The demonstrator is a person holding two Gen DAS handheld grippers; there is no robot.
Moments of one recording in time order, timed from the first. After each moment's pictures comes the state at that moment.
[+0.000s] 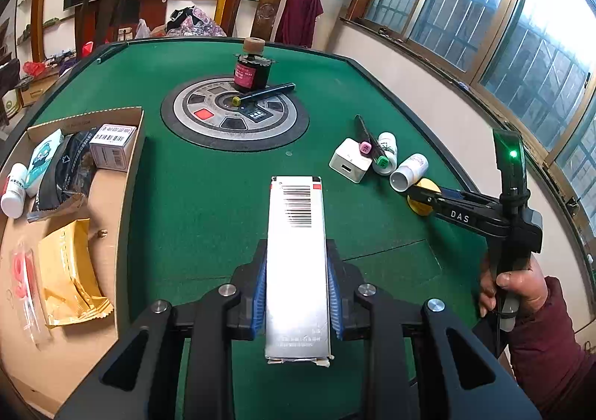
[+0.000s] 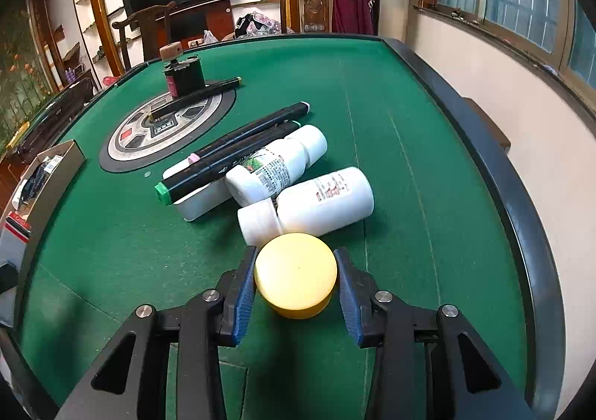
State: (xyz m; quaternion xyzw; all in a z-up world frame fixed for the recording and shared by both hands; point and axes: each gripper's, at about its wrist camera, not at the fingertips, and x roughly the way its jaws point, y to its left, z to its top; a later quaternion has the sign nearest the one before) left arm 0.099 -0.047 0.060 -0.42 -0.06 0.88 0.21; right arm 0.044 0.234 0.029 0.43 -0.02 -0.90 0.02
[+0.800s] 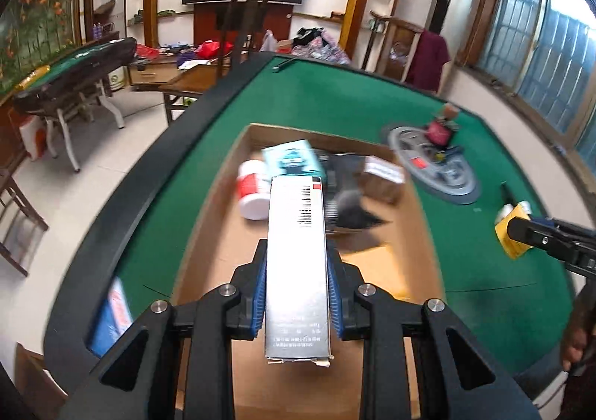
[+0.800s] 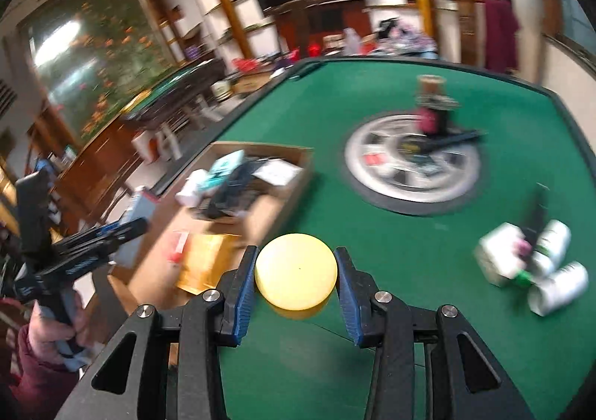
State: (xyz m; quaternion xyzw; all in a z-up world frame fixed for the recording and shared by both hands) left arm 0.097 -0.259 0.075 -0.40 -0.07 0.91 -0.01; right arm 0.039 -0.005 0.096 0.42 -0.02 -0.86 0.28
